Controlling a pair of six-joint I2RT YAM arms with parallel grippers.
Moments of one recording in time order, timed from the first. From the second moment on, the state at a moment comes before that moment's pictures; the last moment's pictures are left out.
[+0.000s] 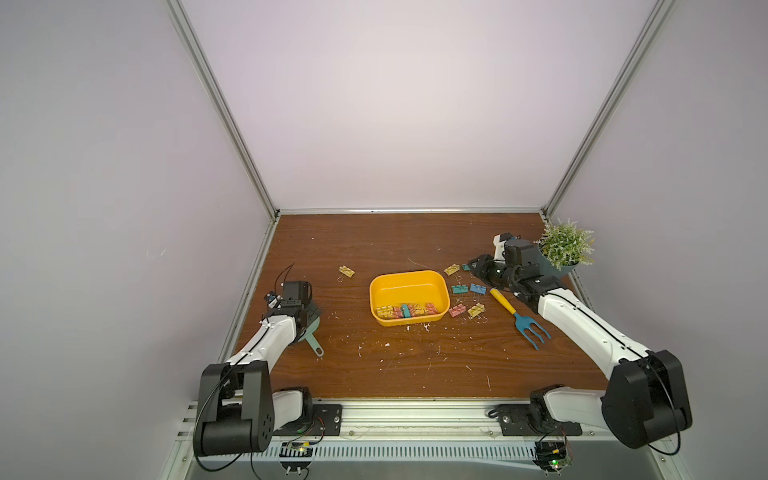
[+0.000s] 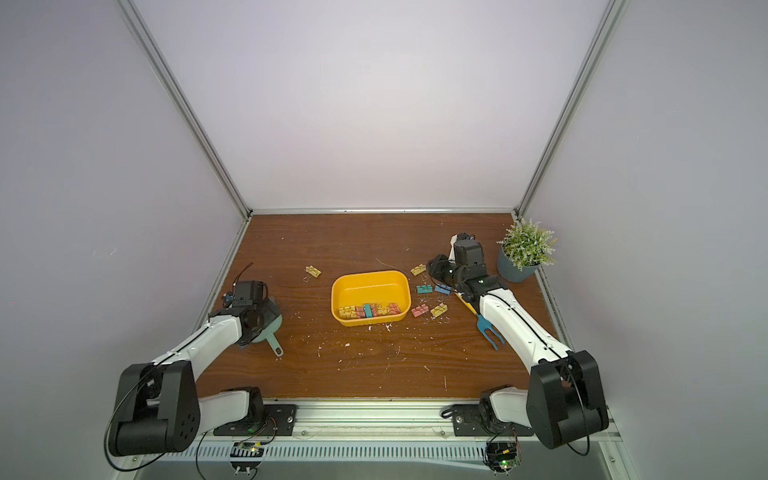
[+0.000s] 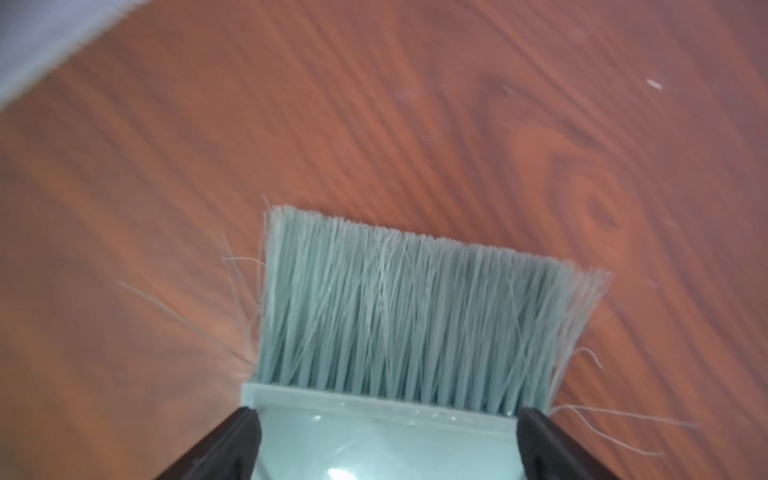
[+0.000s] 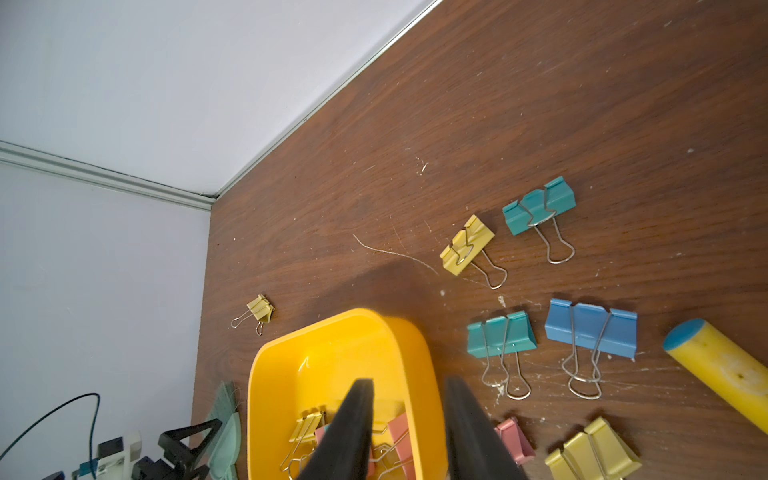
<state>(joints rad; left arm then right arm) 0.08 1.24 0.57 -0.47 -0.32 -0.78 0.29 1.30 0.91 -0.25 -0.16 0.71</state>
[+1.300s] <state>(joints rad) -0.71 1.60 0.99 -0.40 0.03 -0.68 0.46 1.32 0.91 -0.27 -0.25 0.61</state>
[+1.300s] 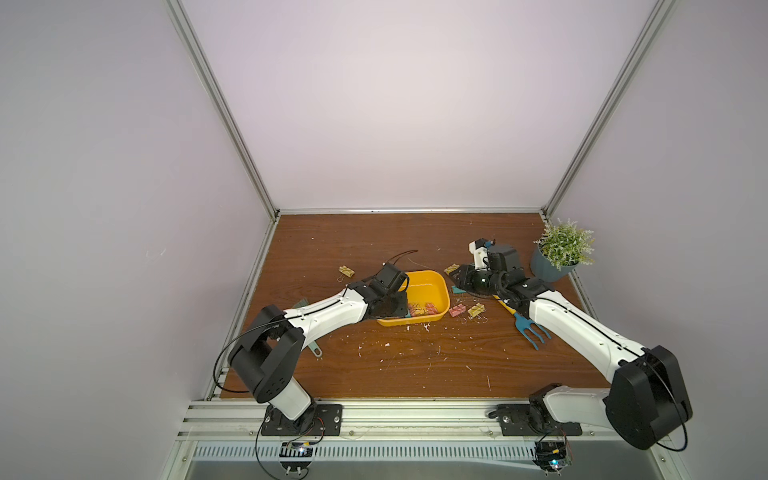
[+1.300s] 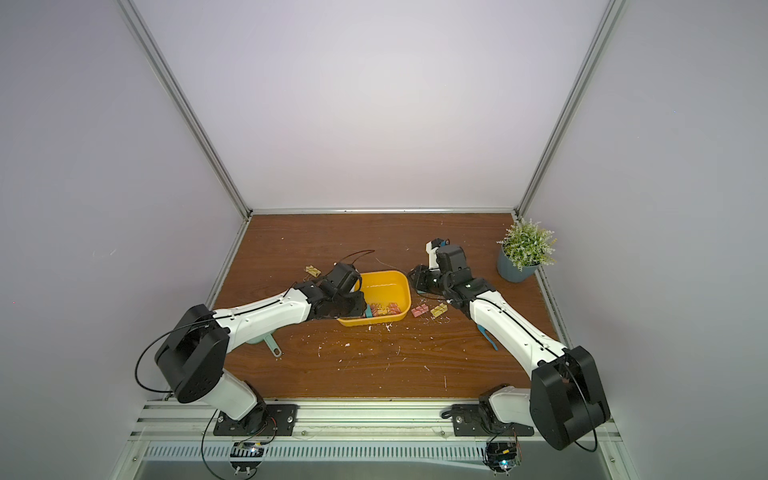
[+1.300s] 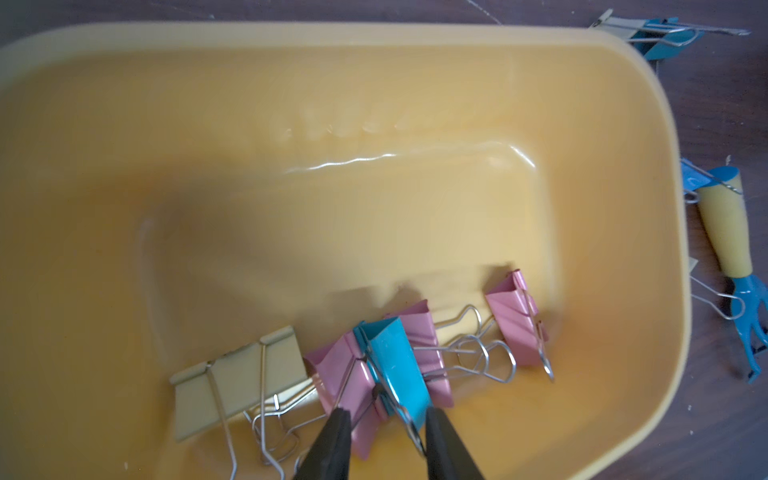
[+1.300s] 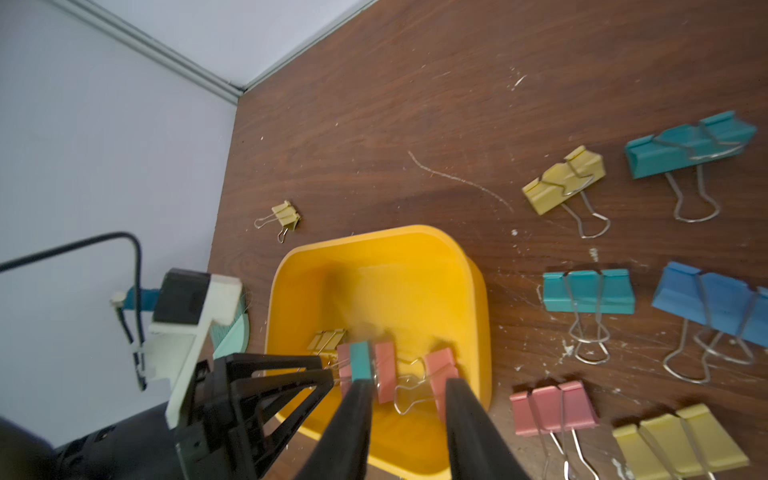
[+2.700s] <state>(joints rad) -0.55 1.21 0.81 -0.10 0.00 -0.72 0.57 1.46 0.95 -0.23 -0.35 0.60</state>
